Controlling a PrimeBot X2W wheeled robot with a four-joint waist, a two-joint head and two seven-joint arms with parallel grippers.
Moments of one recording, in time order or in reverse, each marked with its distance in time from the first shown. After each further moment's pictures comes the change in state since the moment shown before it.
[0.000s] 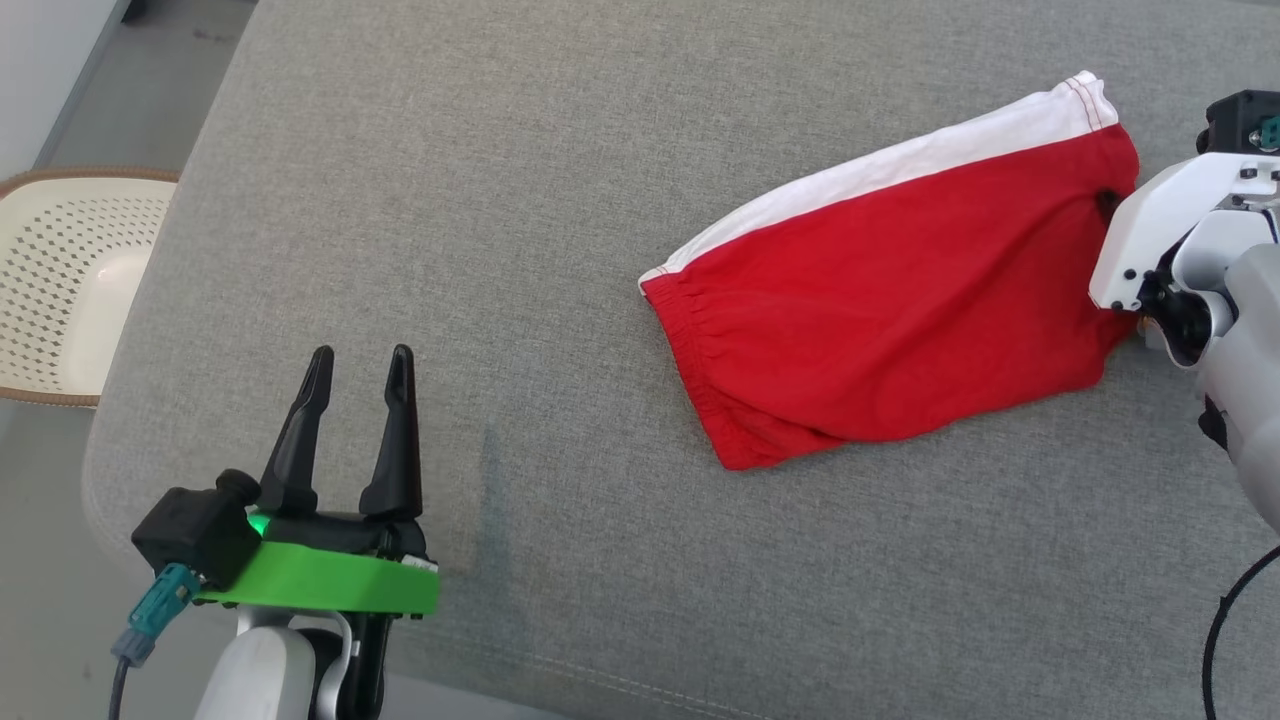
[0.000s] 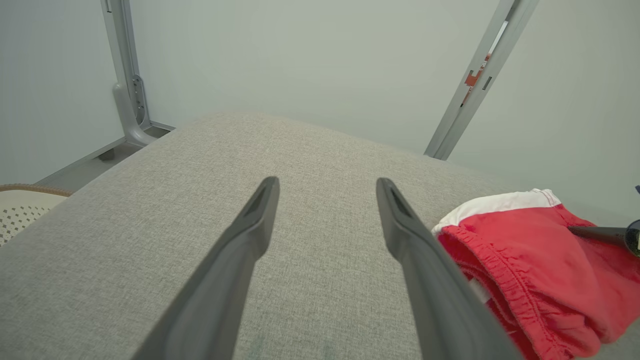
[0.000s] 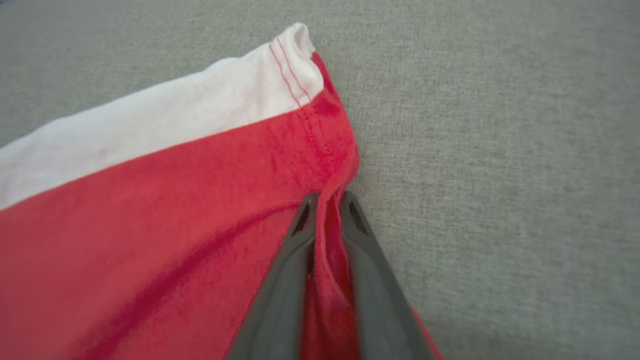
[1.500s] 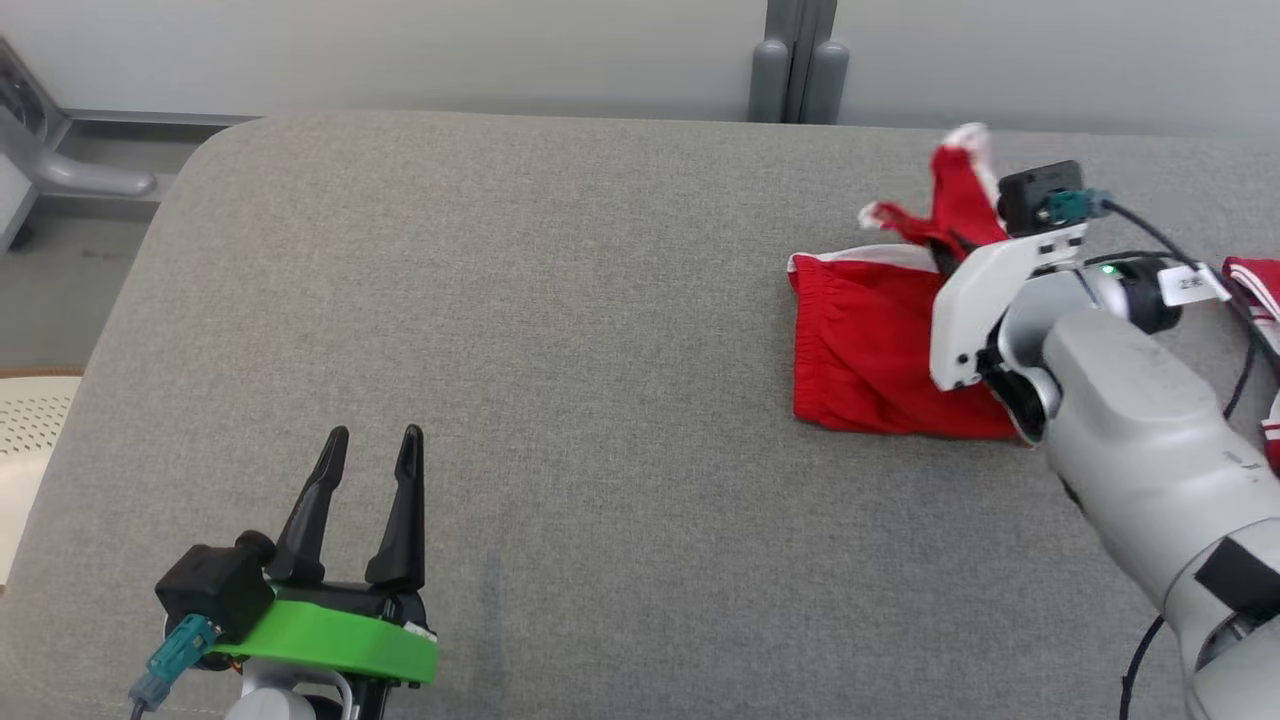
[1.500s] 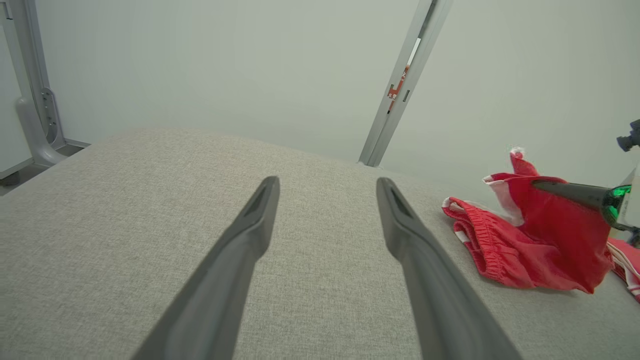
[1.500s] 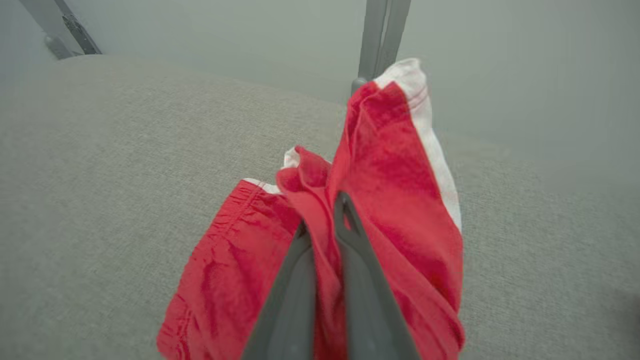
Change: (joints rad) left arm 0.083 0.050 -0.039 0.049 -0.035 0.000 0.000; right arm 0.093 0.119 0.049 -0.126 -0.183 0.001 -0.170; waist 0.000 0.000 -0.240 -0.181
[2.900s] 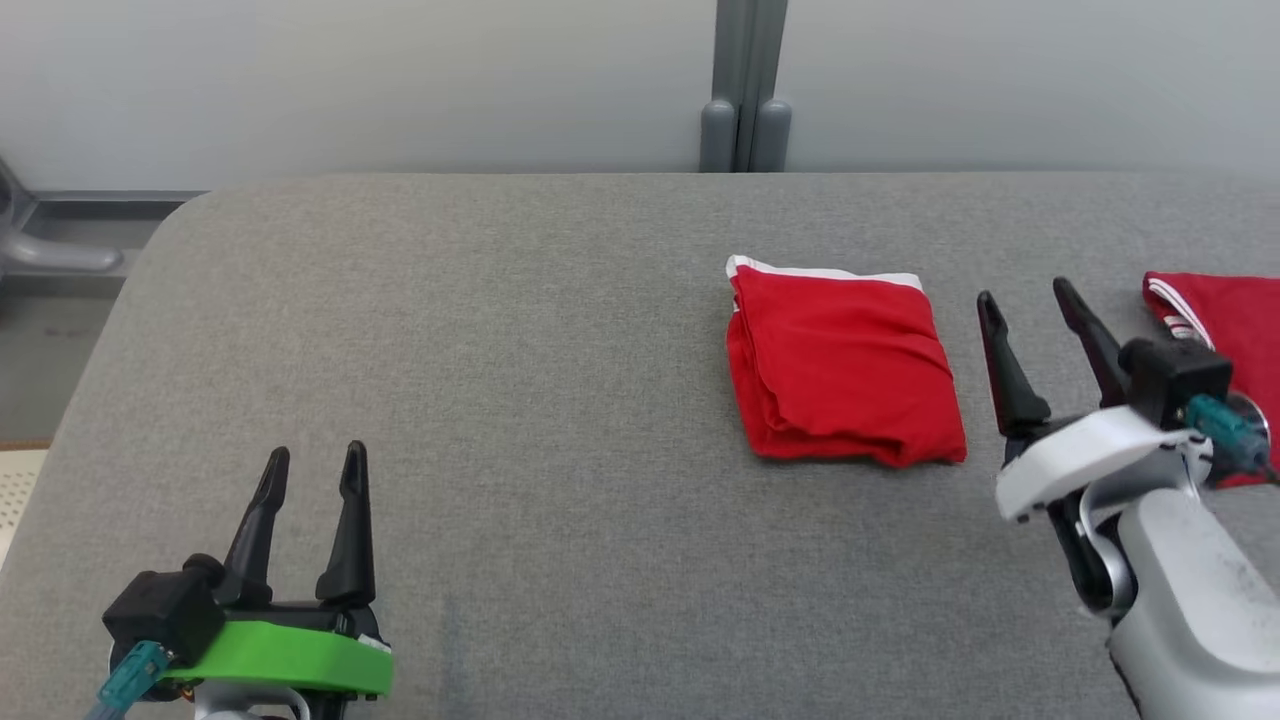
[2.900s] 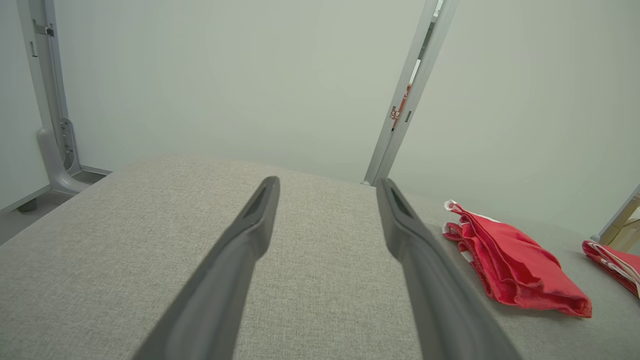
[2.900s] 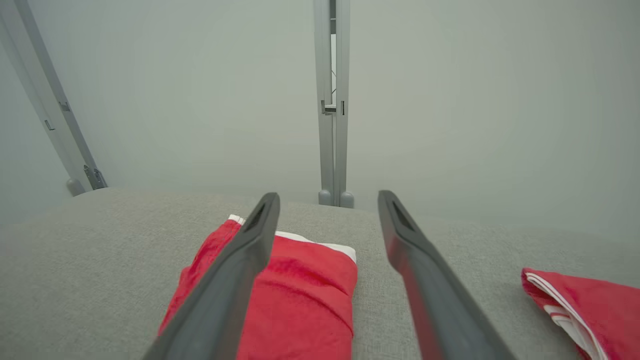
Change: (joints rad) left arm 0.040 -0.007 0.089 -0.007 0.039 0.000 0.000; right arm 0.569 -0.036 -0.517 -0.694 -0.323 -0.001 -0.200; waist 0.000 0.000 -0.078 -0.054
